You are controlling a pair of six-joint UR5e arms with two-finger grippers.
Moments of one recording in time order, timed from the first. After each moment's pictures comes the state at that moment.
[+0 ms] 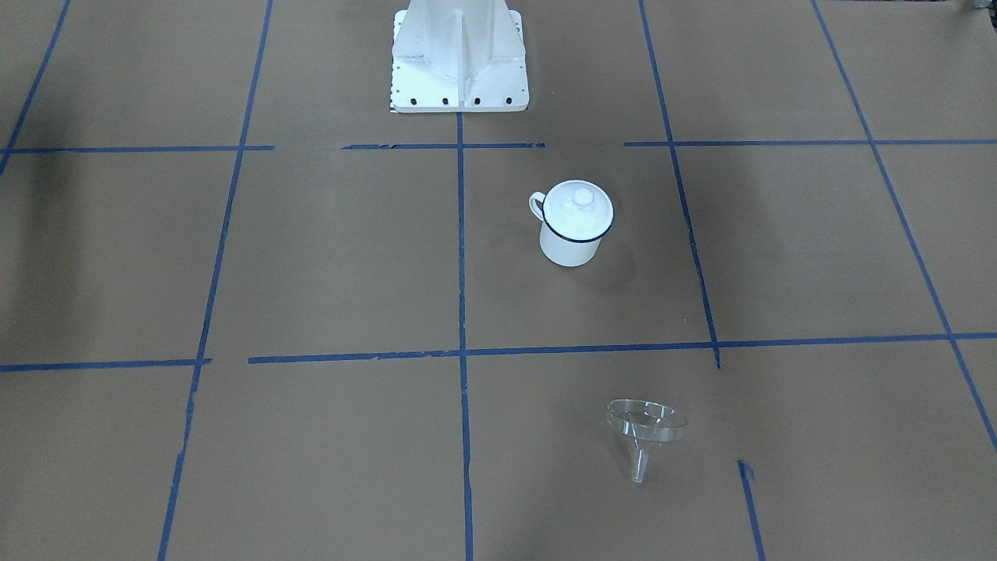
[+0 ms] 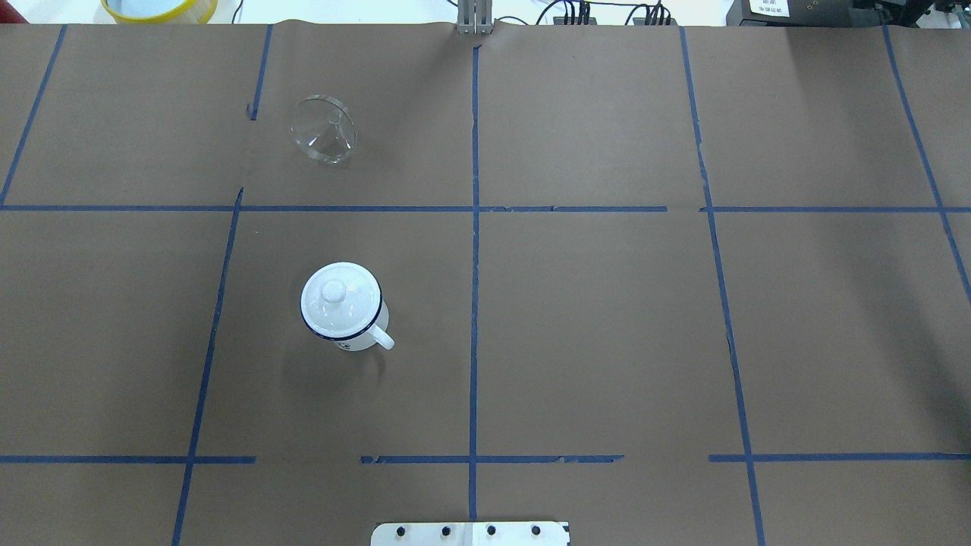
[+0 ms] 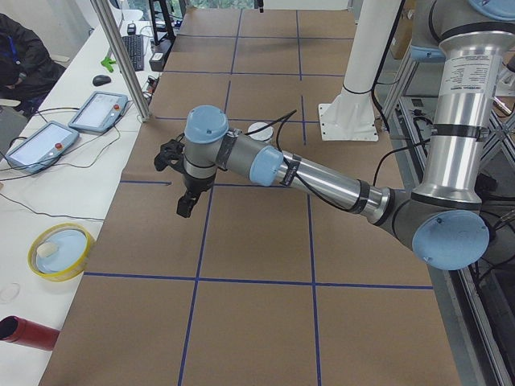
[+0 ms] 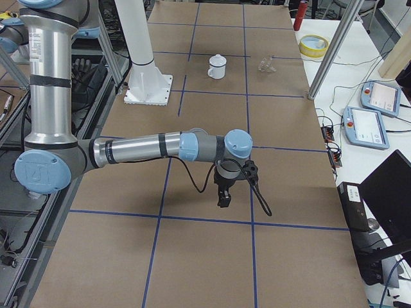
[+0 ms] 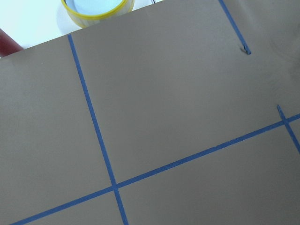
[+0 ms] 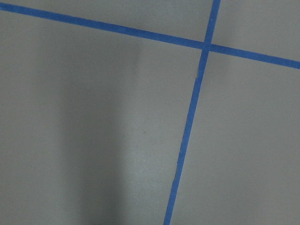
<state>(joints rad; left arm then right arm) -1.53 -1.67 -1.85 -1.65 -2.37 0.00 1.45 -1.63 1.79 -1.79 2.31 -0.13</state>
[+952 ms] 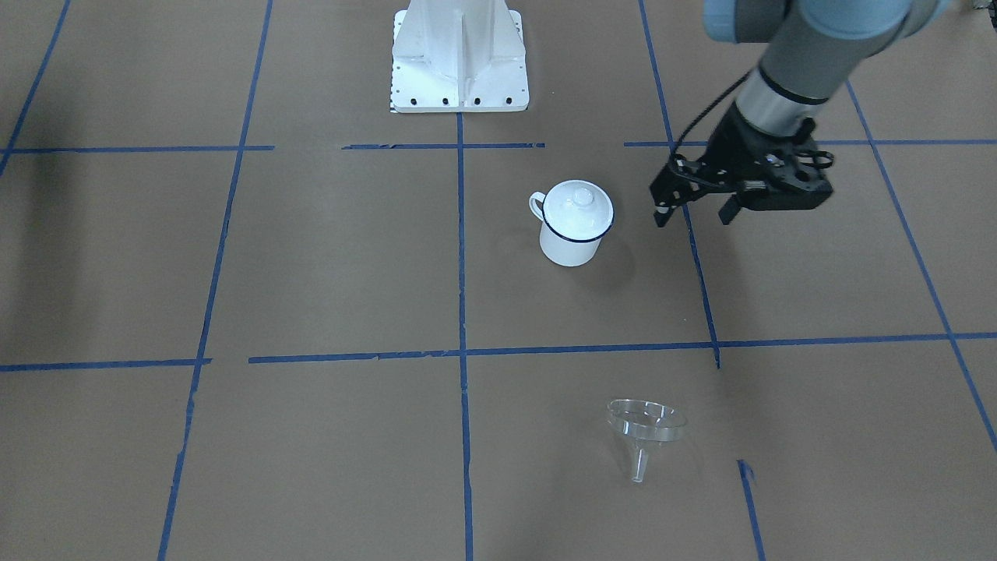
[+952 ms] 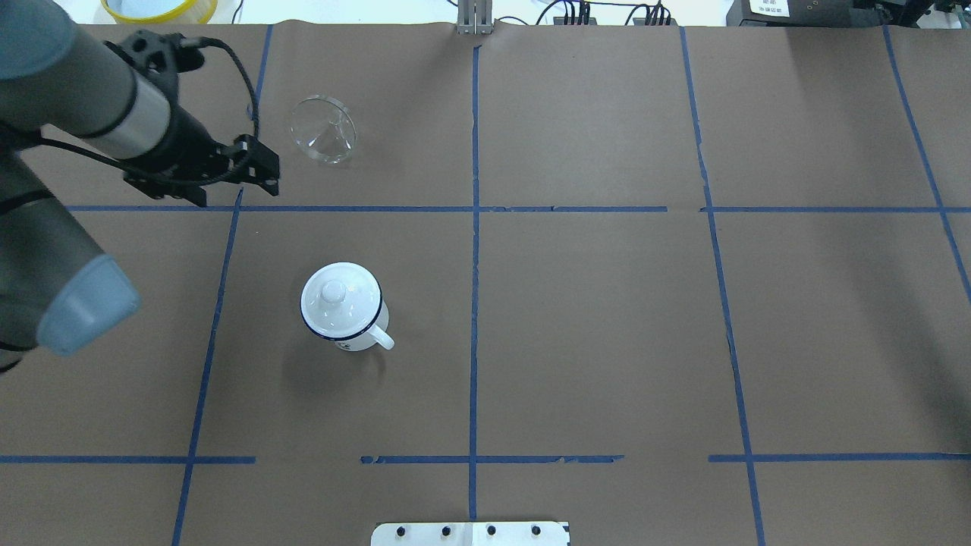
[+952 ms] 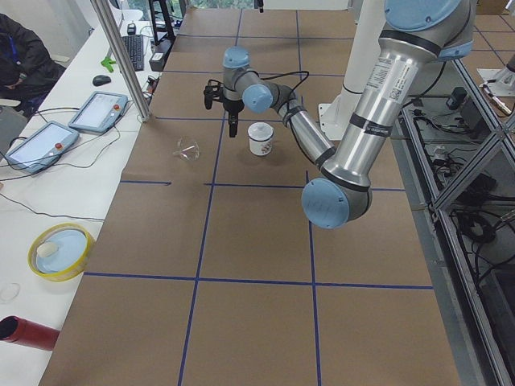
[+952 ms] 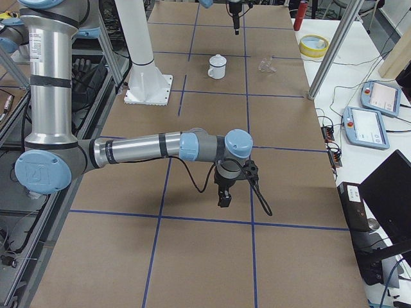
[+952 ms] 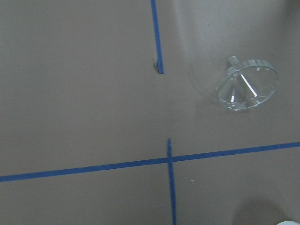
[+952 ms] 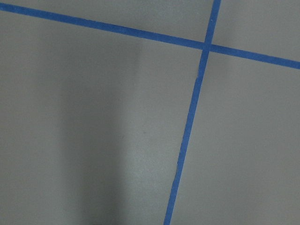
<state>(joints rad) -0.84 -2.02 -1.97 -1.51 -2.08 -1.13 1.45 -1.63 1.79 -1.79 2.31 -0.13</state>
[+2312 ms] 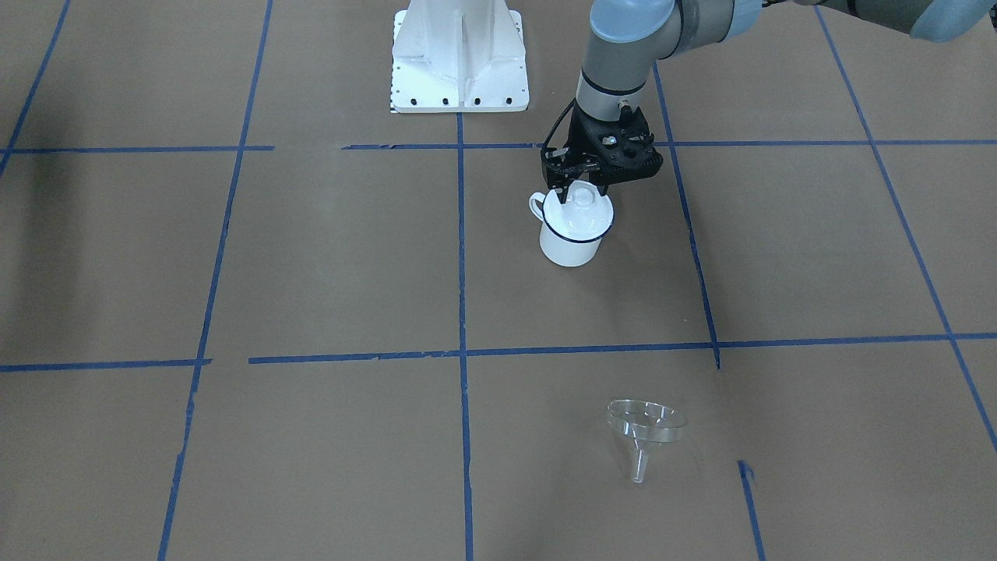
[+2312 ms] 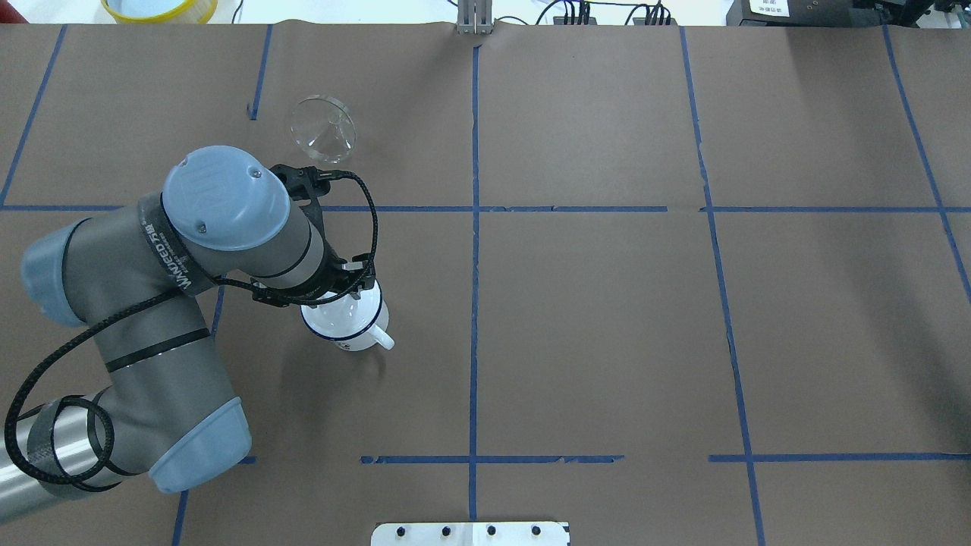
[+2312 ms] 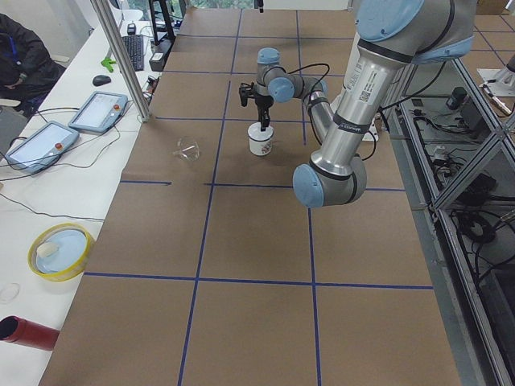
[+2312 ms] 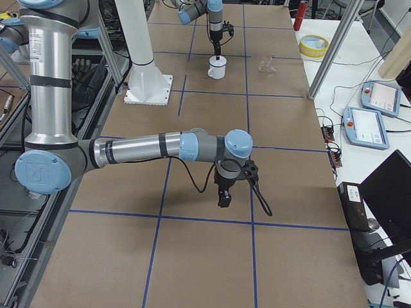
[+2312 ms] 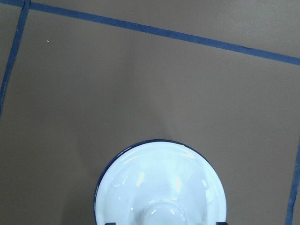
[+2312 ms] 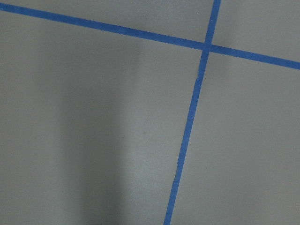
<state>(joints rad) -0.56 -2.09 -1.95 -1.43 -1.88 -1.38 1.45 -1.63 1.79 -1.79 2.31 -0.13</state>
